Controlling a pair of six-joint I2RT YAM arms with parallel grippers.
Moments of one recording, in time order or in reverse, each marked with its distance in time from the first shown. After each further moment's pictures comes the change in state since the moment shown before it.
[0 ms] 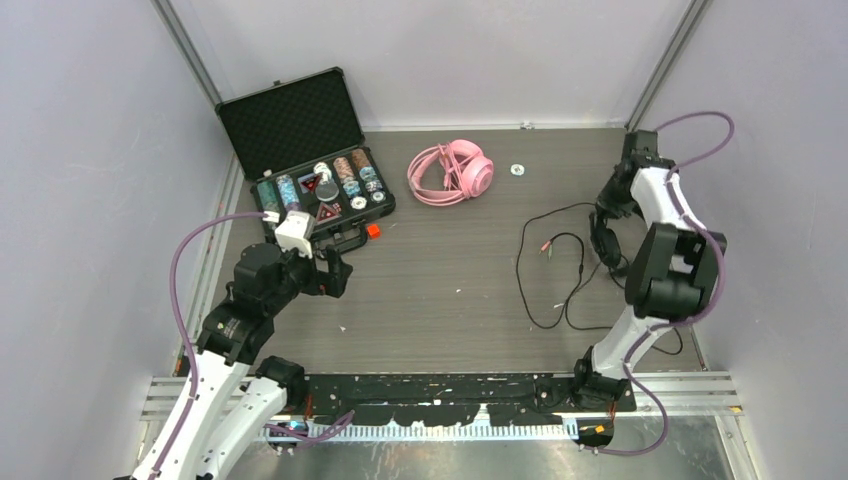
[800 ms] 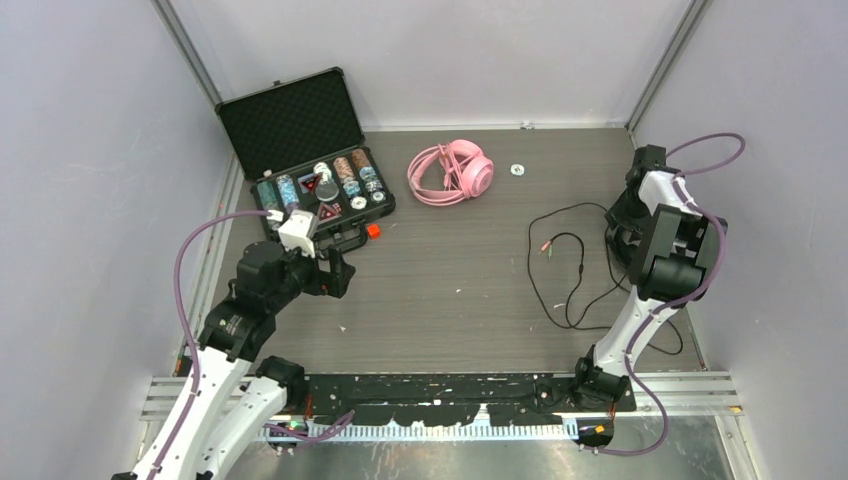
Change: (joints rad) left arm 0.000 0.021 -0.001 0.003 0.030 -0.011; right arm -0.065 0.085 0.002 0.005 0.143 0.045
